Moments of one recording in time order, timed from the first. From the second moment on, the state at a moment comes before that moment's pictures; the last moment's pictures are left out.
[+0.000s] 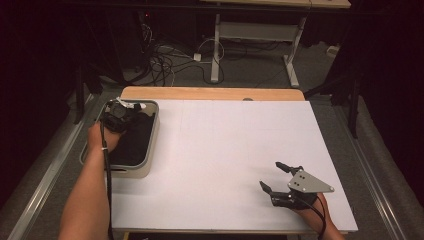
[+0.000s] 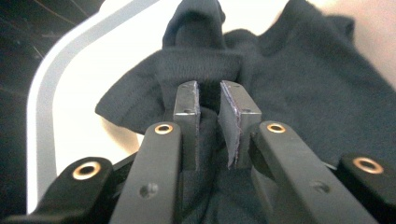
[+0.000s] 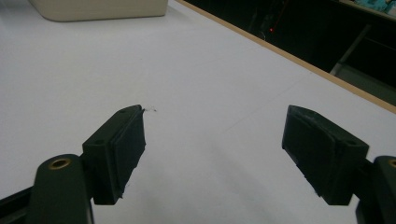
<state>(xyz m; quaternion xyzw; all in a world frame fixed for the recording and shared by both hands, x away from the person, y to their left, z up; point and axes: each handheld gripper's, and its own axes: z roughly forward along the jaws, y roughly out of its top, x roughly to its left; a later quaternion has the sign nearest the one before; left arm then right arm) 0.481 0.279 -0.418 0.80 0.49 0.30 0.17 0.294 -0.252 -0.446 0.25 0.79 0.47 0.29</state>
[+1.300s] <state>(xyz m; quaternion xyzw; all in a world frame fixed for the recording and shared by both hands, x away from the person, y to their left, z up) 0.440 0.264 -0.402 0.76 0.45 0.36 0.29 0.296 -0.241 -0.452 0.27 0.80 0.46 0.29</state>
